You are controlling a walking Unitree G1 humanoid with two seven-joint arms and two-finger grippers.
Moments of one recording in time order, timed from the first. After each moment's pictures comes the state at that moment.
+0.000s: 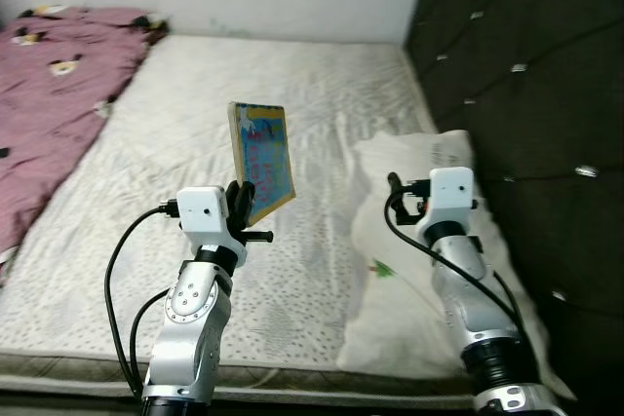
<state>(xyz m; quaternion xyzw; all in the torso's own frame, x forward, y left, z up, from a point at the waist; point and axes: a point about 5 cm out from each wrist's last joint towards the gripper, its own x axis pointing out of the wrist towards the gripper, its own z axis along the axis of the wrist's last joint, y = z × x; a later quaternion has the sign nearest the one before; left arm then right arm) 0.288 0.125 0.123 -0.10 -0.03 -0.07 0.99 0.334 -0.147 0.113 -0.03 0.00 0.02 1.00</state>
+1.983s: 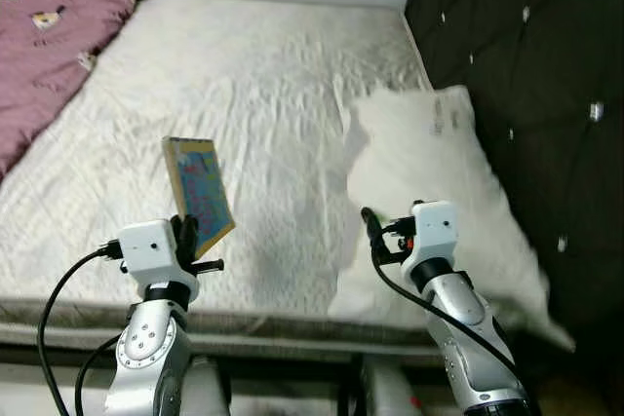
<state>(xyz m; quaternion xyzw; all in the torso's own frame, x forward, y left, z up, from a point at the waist) 0.250 0.171 0.106 -0.08 0.01 0.05 1.00 0.288 -0.131 0.100 -0.02 0.03 0.11 0.99</state>
